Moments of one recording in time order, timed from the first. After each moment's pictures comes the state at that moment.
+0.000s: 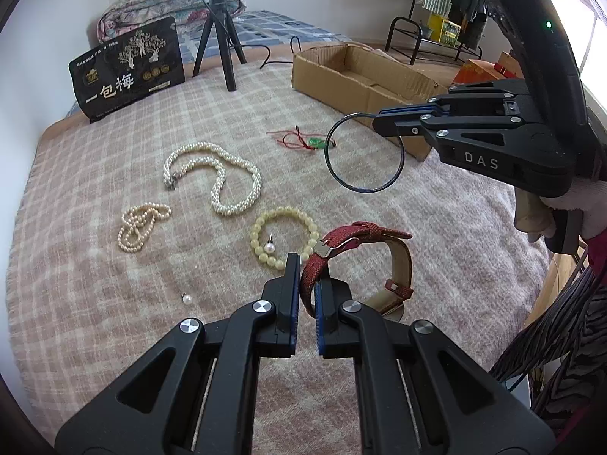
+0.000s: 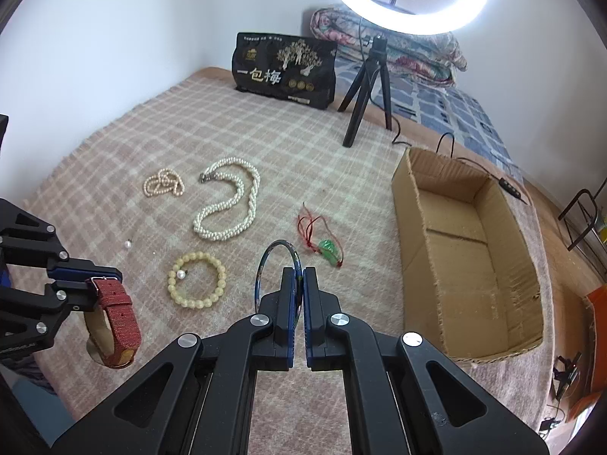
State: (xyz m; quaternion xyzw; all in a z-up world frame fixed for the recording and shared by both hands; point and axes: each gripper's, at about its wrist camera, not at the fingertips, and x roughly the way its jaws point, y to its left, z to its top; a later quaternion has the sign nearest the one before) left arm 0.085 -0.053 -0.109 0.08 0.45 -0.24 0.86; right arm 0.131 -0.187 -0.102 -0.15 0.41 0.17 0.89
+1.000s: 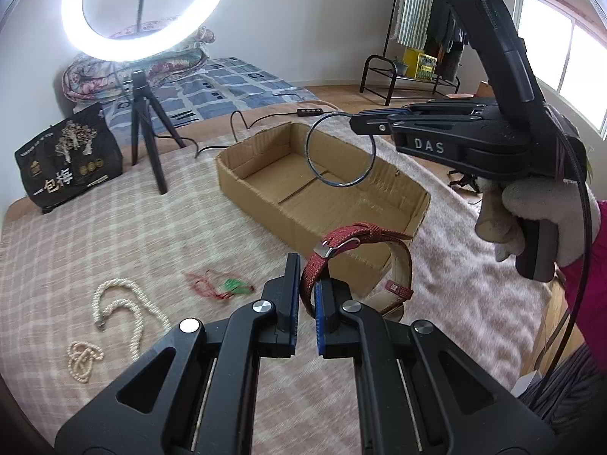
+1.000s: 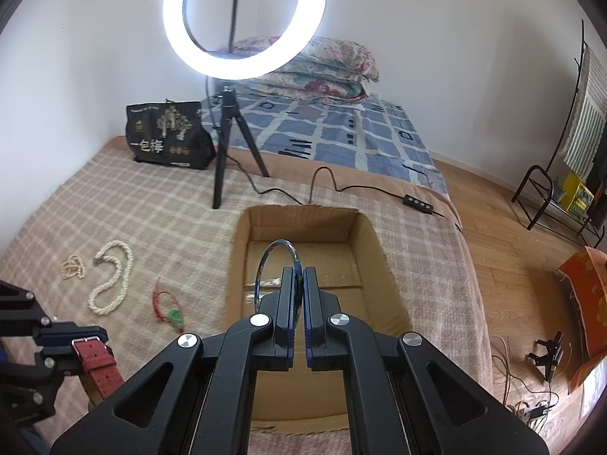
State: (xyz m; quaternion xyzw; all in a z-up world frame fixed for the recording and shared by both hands) left arm 0.157 -0.182 -0.061 0.06 0.38 -0.28 0.88; right arm 0.203 -0.314 -0.043 -0.09 0.36 0.07 0.93
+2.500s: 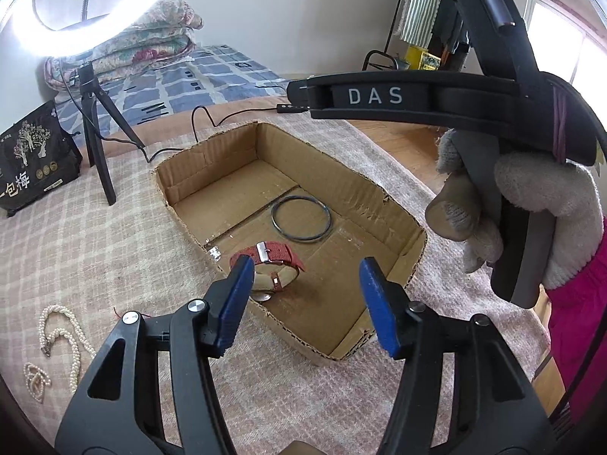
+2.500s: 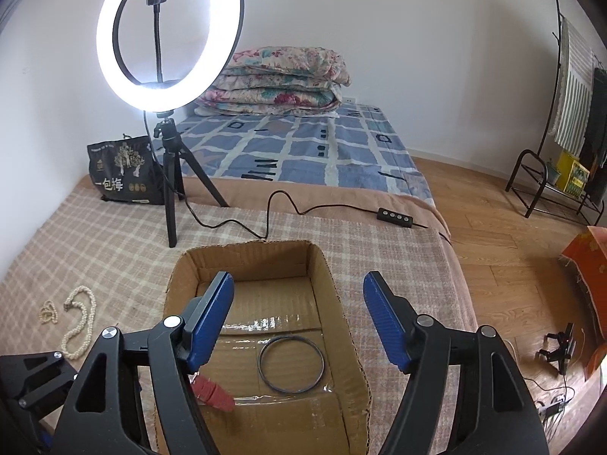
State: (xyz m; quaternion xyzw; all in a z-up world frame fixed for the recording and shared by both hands) left arm 0.196 -0.255 -0.081 0.04 0.40 -0.28 0.87; right arm 0.258 -0.369 -0.040 -0.04 0.33 0.05 0.94
